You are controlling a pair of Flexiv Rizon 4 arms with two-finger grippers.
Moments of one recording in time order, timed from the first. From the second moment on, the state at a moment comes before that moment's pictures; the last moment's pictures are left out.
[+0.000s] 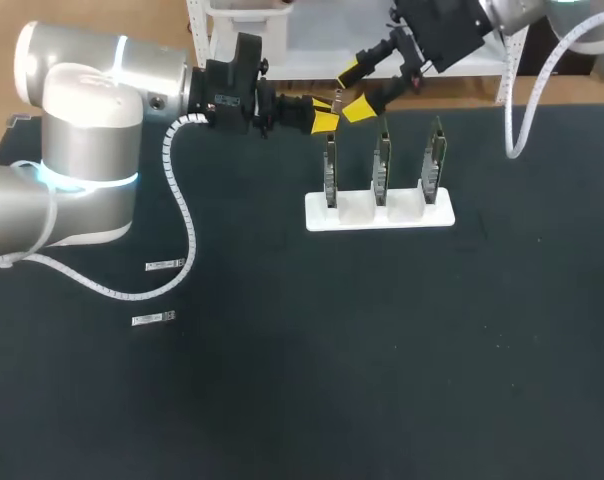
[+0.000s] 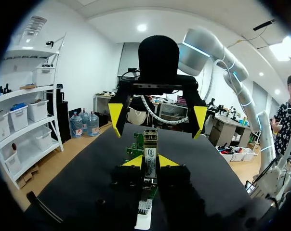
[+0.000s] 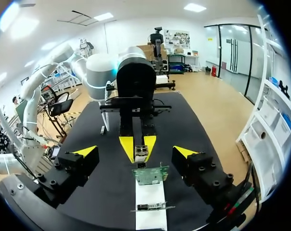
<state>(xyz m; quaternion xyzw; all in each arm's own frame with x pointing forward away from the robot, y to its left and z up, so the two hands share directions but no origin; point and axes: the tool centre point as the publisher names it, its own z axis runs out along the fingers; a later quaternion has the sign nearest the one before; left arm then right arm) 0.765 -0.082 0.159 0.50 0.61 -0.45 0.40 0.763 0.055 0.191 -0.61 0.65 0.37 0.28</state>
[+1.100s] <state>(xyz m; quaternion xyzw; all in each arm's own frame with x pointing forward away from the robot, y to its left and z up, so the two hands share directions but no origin) 0.765 -0.082 0.159 0.50 0.61 -0.45 0.40 0.767 0.068 0.186 -0.62 0.63 0.37 0.28</state>
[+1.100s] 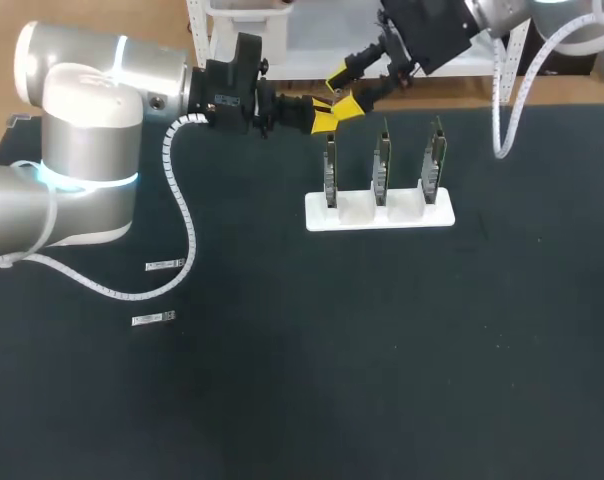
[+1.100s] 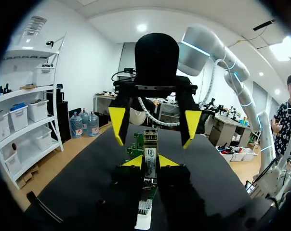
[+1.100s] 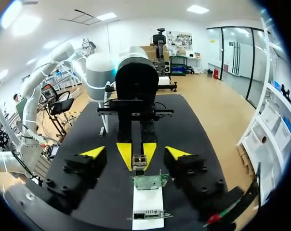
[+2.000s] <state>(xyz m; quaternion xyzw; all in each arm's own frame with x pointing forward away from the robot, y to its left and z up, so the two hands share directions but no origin) 0.765 -0.083 0.159 0.50 0.61 -0.45 0.40 0.769 0.068 0.191 -0.61 0.63 0.38 0.29</state>
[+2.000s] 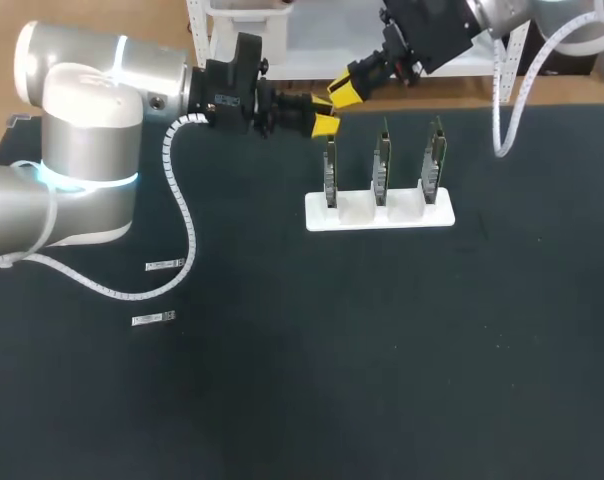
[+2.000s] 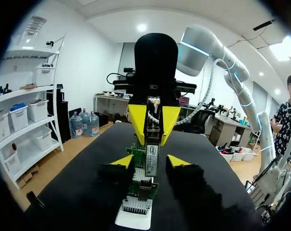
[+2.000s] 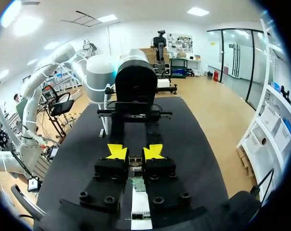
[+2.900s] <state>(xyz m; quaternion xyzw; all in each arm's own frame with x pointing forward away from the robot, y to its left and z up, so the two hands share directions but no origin) 0.755 -0.046 0.174 0.59 0.64 -0.35 0.35 0.763 0.053 0.195 -0.61 0.62 0.38 0.31</state>
